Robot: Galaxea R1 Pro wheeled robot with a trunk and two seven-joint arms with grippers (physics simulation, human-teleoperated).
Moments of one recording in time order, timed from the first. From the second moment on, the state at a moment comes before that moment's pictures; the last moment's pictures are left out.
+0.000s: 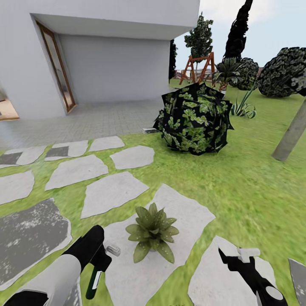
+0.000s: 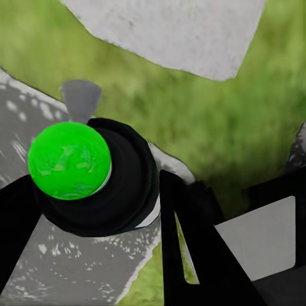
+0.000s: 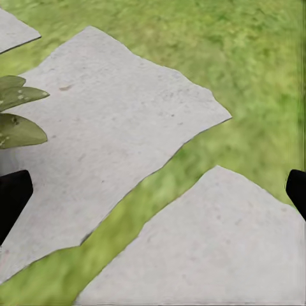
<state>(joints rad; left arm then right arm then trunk) -0.73 0.00 -0.11 -0.47 -0.70 0.99 -0.67 -0.31 -0.04 -0.61 -0.81 0.36 -0.19 0.46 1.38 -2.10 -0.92</state>
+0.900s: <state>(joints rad) -0.75 -0.01 -0.11 -0.50 -0.69 0.99 -0.68 -0.31 -0.04 -0.61 -0.81 0.36 -0.19 0.46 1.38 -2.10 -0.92</state>
